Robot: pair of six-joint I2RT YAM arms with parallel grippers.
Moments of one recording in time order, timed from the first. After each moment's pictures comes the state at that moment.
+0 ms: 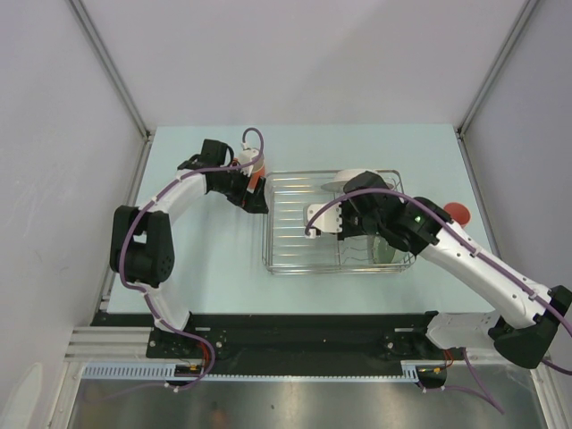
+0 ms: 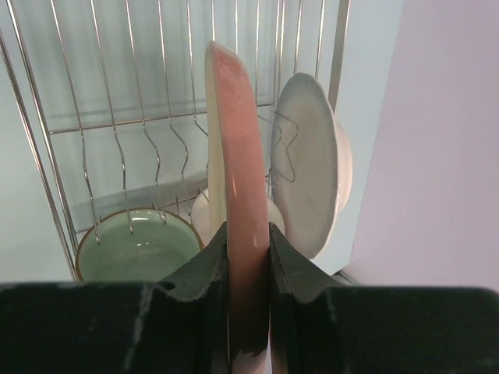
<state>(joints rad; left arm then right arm) -0.21 1.78 1.32 -0.57 0.63 0.29 0.86 1.21 1.36 -0.93 0.16 -0.97</state>
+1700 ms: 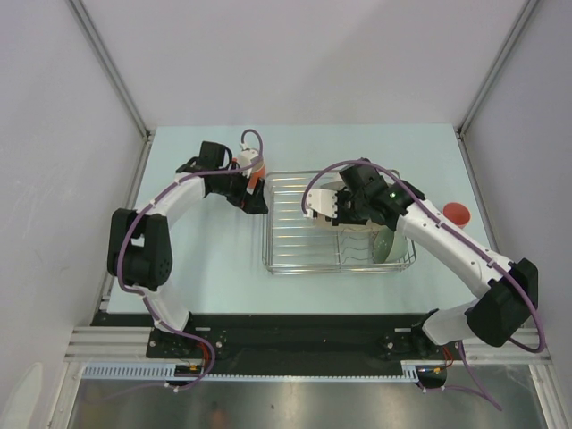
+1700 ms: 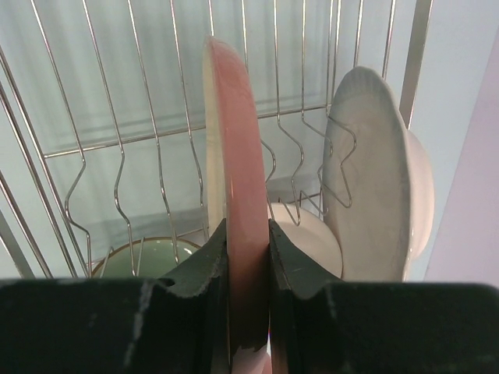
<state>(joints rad) -0.21 1.76 1.28 -0.52 0.63 0.30 0.66 1.40 1.30 -0.82 -0.04 -0.98</state>
